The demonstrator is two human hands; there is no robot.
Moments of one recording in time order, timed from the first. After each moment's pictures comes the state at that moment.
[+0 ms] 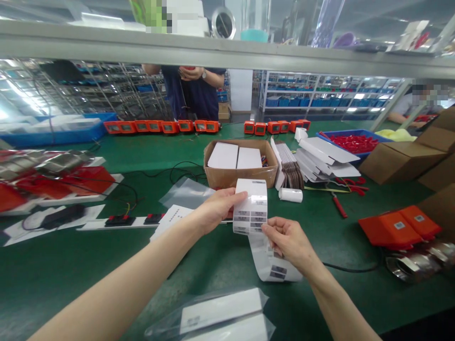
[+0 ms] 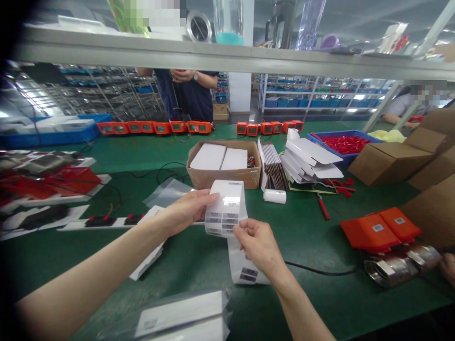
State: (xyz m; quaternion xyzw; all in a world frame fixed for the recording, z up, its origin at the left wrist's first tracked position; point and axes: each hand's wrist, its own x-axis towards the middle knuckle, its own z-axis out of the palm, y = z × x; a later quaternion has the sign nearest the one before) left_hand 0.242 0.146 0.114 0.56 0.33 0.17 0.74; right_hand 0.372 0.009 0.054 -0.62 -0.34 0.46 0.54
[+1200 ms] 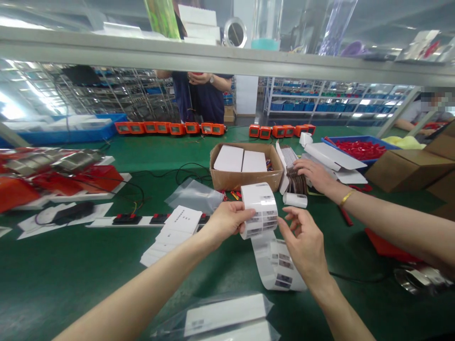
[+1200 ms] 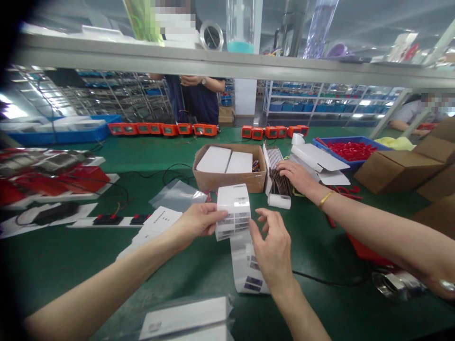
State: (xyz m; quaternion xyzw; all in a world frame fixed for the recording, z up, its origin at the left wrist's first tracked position) left_hand 0.237 0.131 0.096 0.63 0.37 0.16 0.67; right_hand 0.378 0.006 0.062 -0.71 -0.42 0.10 0.55
